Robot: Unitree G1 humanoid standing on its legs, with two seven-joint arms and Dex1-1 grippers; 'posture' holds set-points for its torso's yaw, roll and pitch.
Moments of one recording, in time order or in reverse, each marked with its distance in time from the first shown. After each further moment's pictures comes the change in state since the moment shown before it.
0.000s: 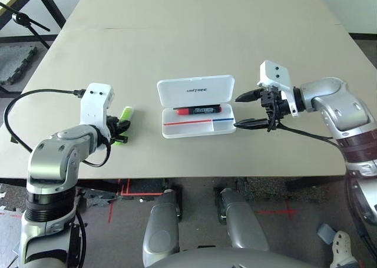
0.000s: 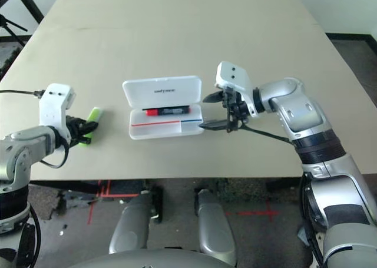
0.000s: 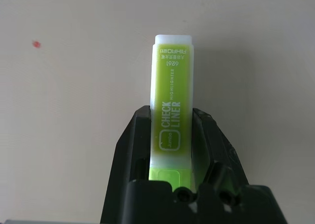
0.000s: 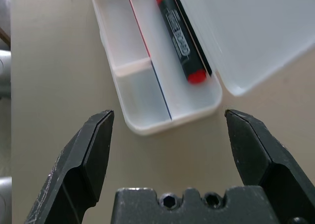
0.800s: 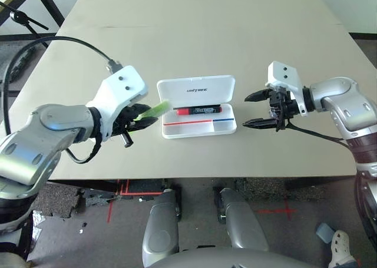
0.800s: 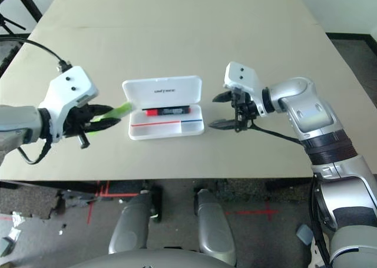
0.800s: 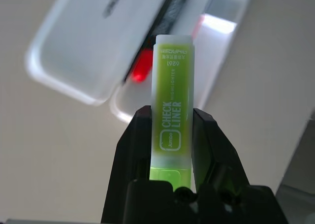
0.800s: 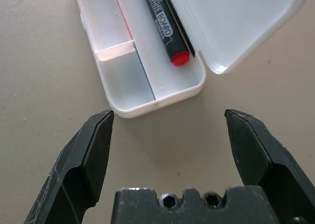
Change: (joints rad) left arm -0.180 0.256 -0.304 -0.232 -0.158 -0.312 -0.432; right arm 0.029 -0.034 -0.023 0.014 -0.007 -0.027 -0.029
